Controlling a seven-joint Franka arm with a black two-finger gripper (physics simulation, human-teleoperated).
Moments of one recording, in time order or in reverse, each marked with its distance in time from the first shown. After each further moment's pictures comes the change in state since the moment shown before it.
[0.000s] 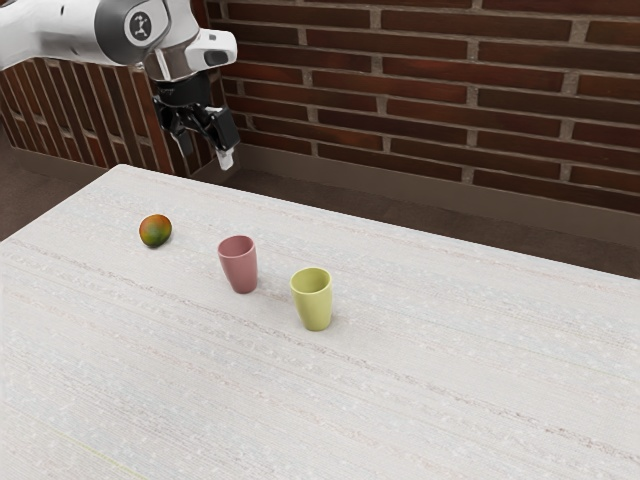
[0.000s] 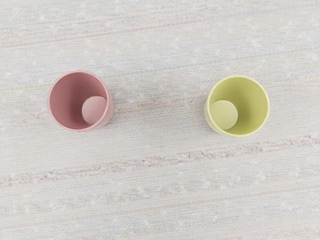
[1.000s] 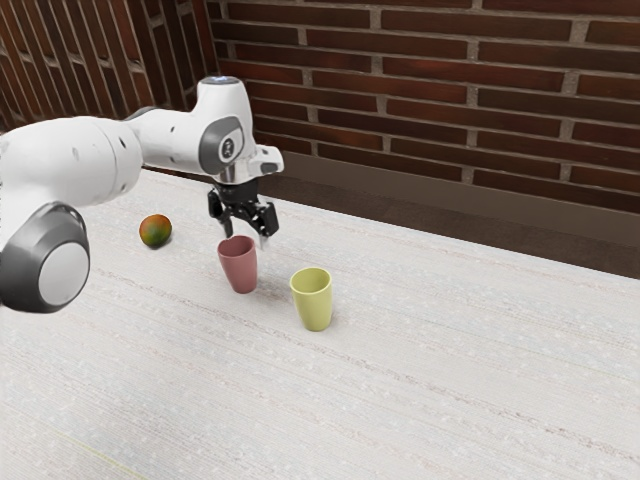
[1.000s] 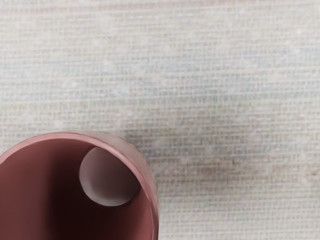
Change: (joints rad) arm 0.068 0.552 0.035 0.197 -0.069 0.226 0.007
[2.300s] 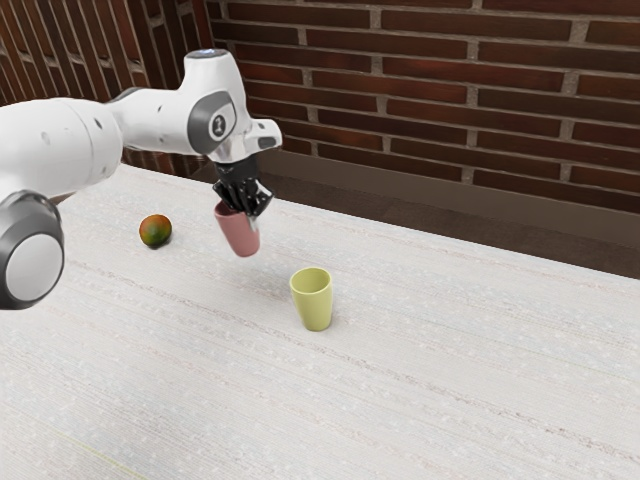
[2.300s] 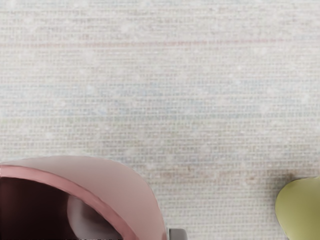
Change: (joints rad) arm -0.026 -0.129 -0.003 -0.066 -0.027 0.013 -0.026
